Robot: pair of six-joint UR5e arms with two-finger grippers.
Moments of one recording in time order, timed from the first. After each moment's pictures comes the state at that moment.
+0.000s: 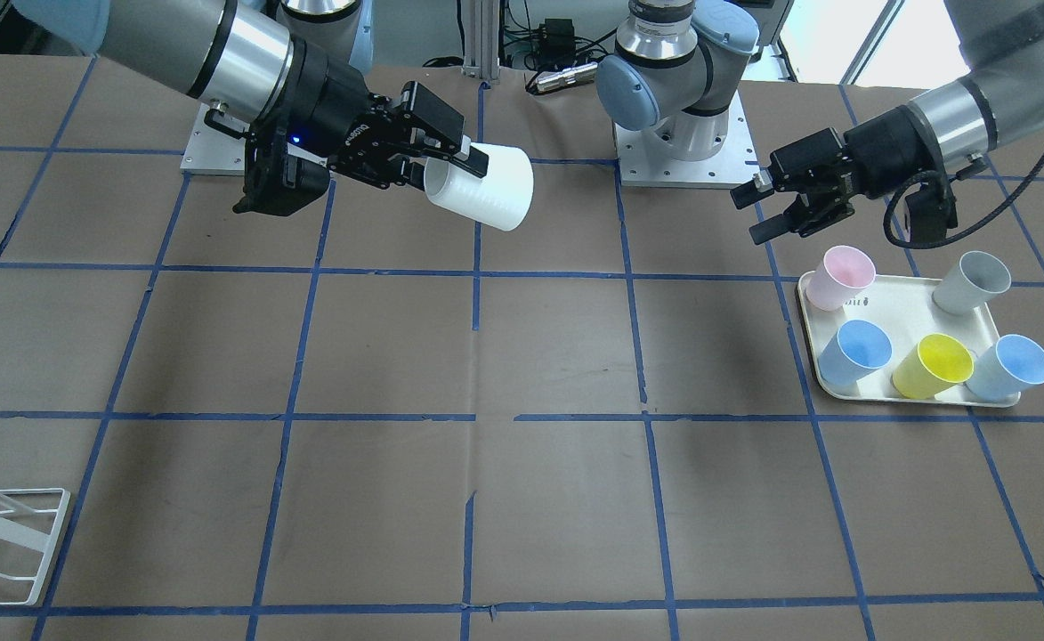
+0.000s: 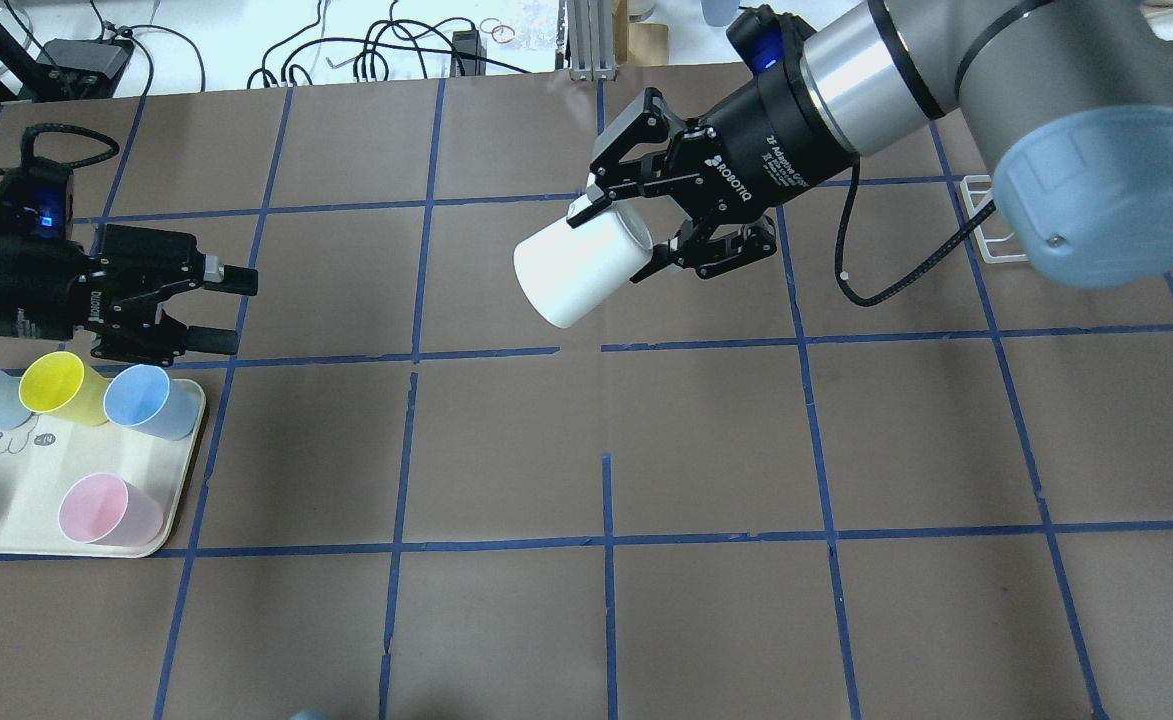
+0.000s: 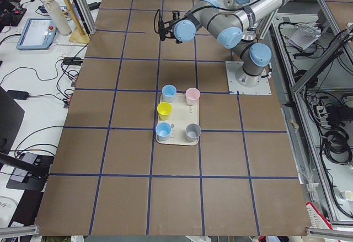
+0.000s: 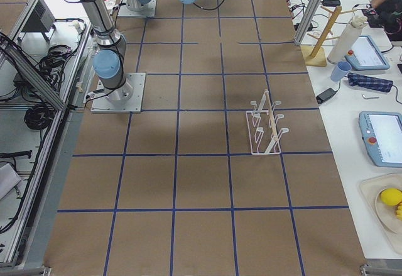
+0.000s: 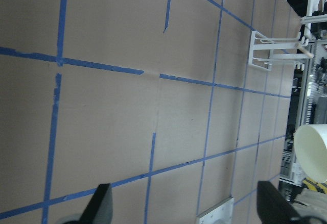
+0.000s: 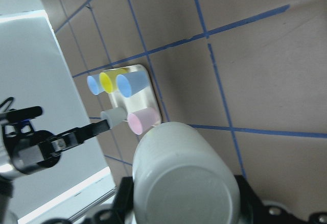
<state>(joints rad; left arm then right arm) -0.97 -1.45 -1.93 -1.94 0.70 0.64 1.59 -1.59 1.74 -1.64 -0.60 0.26</state>
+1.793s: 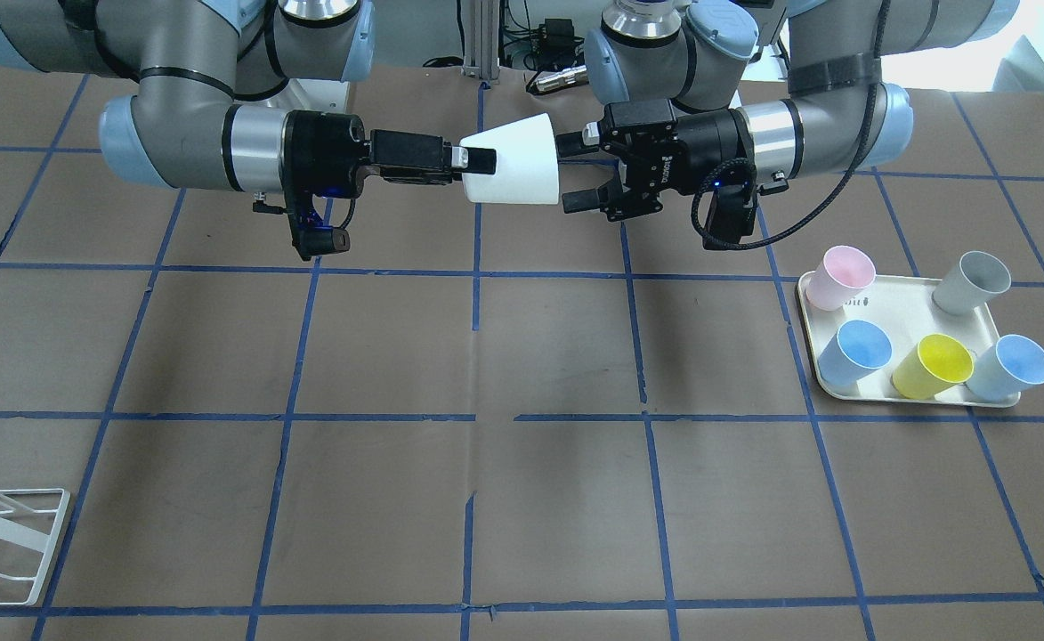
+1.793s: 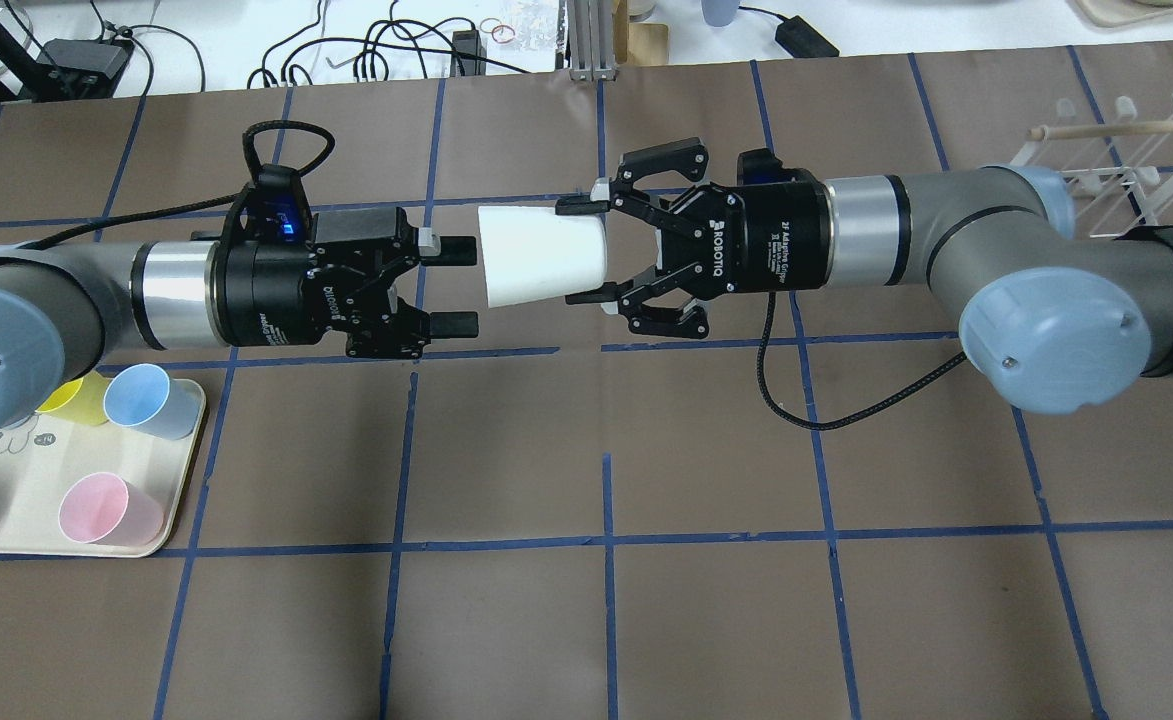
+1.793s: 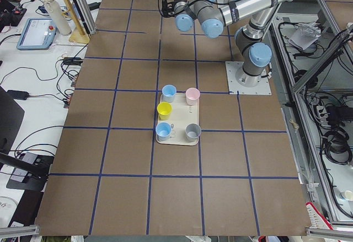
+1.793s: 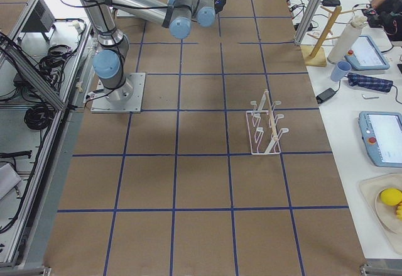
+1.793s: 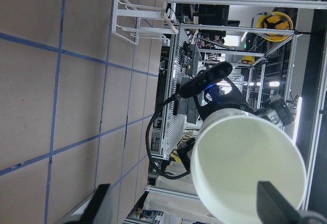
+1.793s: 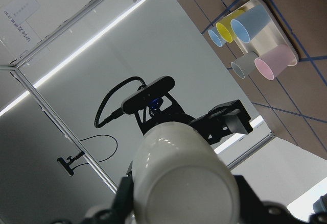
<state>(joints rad) -1.32 -1.47 -2.02 -1.97 0.24 0.67 1.54 -1.58 2.00 -1.52 -0.06 0.16</state>
